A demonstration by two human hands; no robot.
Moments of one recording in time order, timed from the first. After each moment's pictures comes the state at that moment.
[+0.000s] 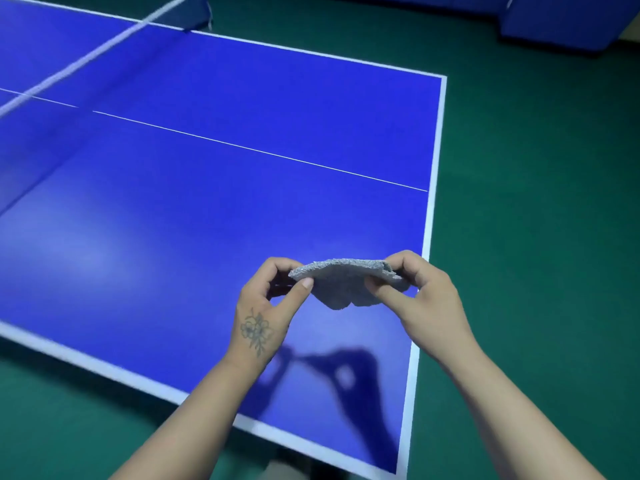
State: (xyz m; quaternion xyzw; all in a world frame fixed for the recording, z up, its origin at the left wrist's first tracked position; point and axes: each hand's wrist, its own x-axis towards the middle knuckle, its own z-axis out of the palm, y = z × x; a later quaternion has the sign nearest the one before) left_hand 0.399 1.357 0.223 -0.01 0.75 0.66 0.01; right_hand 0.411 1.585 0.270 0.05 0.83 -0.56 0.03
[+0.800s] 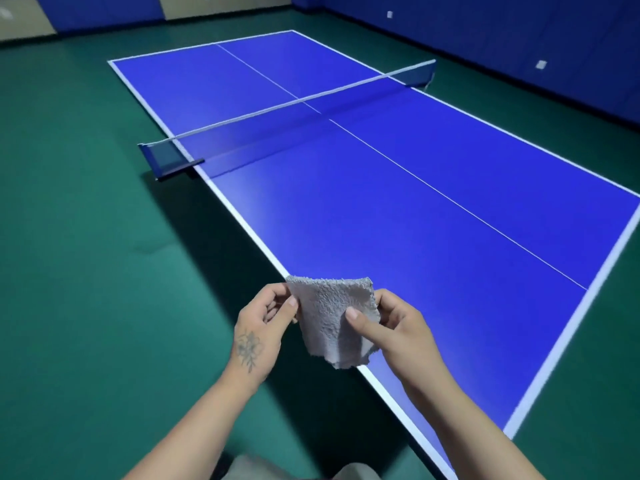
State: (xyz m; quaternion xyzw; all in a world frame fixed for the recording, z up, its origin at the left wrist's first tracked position) left_hand 0.666 1.152 0.272 -0.23 0.66 0.69 -0.20; right_hand 0.574 1.343 0.316 -0.11 0.66 -0.68 0.28
